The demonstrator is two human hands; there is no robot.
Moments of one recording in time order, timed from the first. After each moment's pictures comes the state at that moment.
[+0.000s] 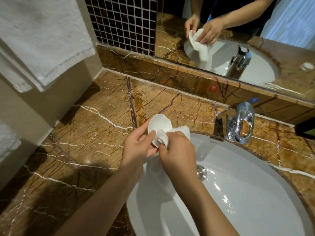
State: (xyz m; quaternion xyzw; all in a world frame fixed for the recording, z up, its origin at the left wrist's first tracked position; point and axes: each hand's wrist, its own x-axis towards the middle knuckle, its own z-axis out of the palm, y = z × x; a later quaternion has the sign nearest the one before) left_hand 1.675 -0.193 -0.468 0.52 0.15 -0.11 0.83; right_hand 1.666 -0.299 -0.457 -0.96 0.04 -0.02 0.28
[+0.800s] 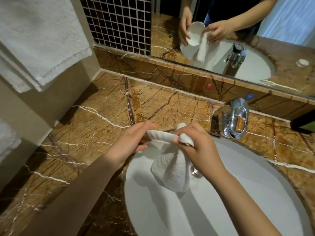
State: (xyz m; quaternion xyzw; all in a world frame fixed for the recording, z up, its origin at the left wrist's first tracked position) left_hand 1.691 -0.164 -0.456 0.67 0.06 -0.26 0.69; right_hand 1.660 -0.365 -0.444 -0.90 -0.07 -0.02 0.44
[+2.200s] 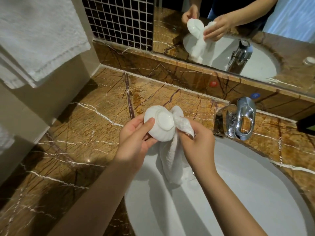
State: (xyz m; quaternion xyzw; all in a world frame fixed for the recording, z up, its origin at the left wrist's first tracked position) left_hand 1.687 -0.192 -0.457 0.45 0.16 -0.11 0.87; right_hand 1.672 -0.336 -0.457 -0.83 0.05 -0.14 0.54
